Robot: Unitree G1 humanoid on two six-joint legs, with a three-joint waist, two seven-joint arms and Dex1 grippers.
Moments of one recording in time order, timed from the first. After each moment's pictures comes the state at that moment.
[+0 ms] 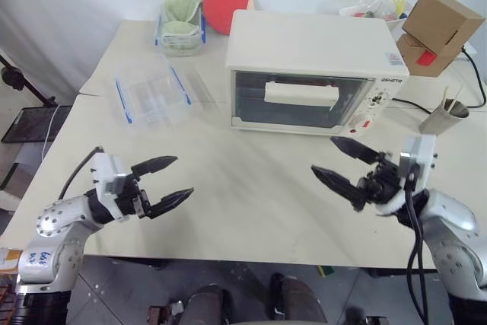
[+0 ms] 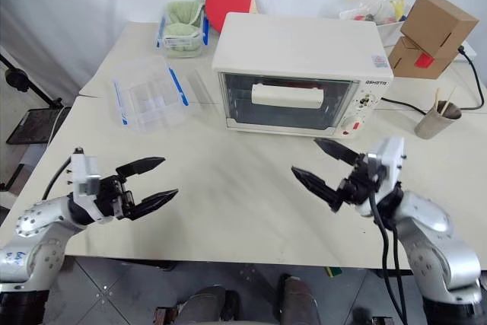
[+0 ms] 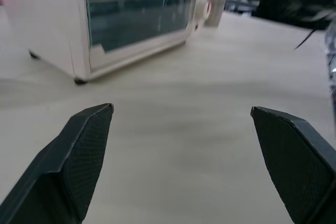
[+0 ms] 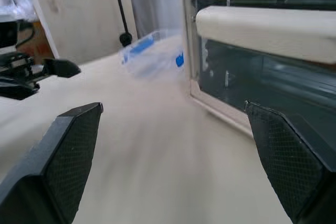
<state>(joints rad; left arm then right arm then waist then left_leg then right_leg) -0.04 0.66 0.29 -0.23 -0.71 0.25 -1.00 -0.17 -0.61 -0.20 -0.37 0.84 0.41 0.78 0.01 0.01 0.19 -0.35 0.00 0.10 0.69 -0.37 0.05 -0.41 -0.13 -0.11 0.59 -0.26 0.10</state>
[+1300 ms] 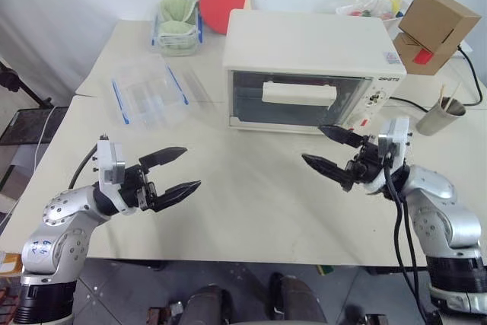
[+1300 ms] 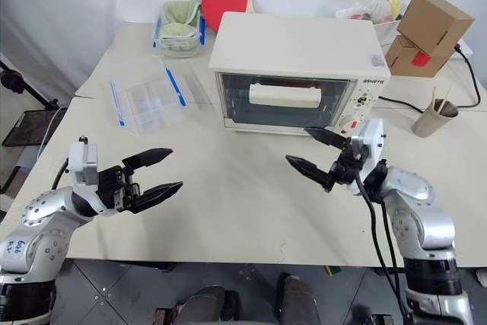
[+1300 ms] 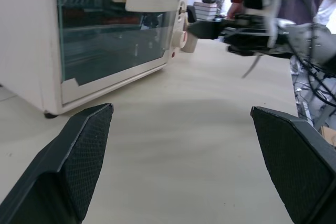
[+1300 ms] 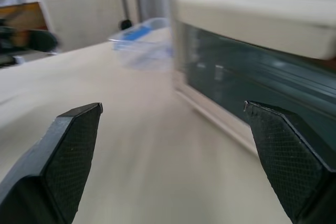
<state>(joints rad) -0.11 0.63 0.25 -0.26 -0.74 0.32 -0.99 -0.37 -0.58 -0.16 -0.06 0.62 0.30 0.95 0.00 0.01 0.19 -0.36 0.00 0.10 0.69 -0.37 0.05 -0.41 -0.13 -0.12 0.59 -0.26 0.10</state>
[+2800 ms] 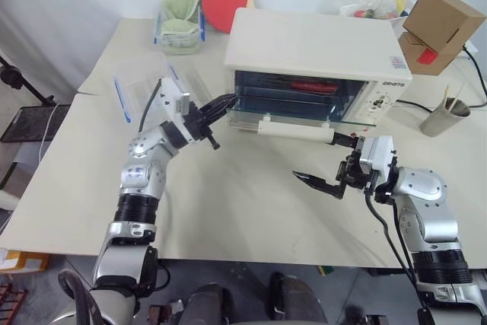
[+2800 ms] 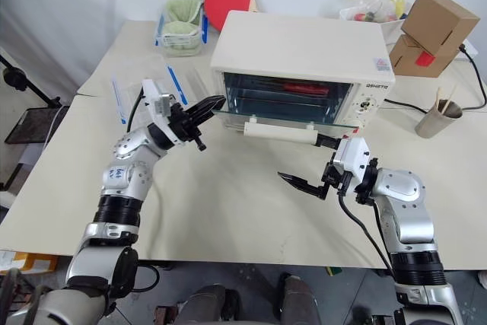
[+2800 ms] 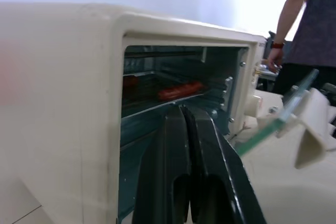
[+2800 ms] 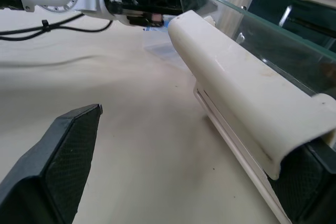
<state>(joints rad) -0.76 0.26 0.10 0.43 -0.45 0.04 -0.86 -0.32 -0.55 -0.09 -0.02 0.42 -0.10 1.13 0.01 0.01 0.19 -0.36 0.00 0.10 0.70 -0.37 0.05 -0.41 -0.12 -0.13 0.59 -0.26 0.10</state>
